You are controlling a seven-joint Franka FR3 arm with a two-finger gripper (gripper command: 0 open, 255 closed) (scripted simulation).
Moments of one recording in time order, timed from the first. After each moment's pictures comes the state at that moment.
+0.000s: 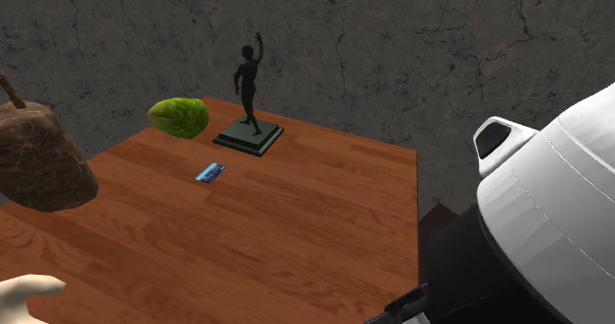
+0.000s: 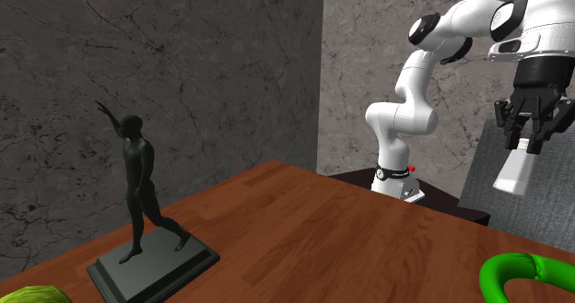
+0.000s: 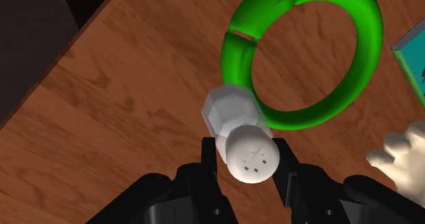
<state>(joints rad) 0.45 -0.68 0.73 -2.32 0.33 1.97 1.27</state>
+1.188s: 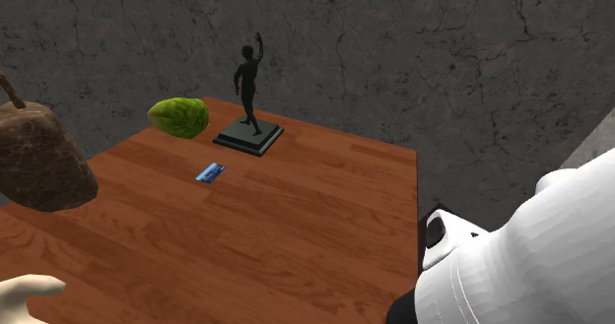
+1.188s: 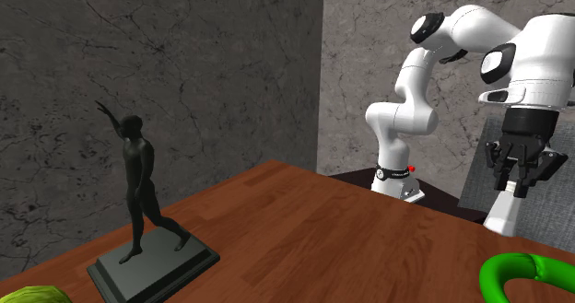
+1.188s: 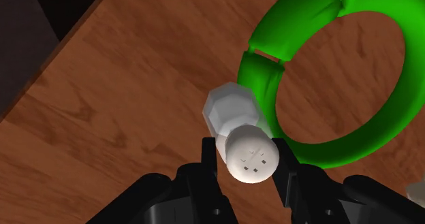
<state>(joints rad) 0.45 -0.63 0.84 -2.51 0.38 2.21 1.29</state>
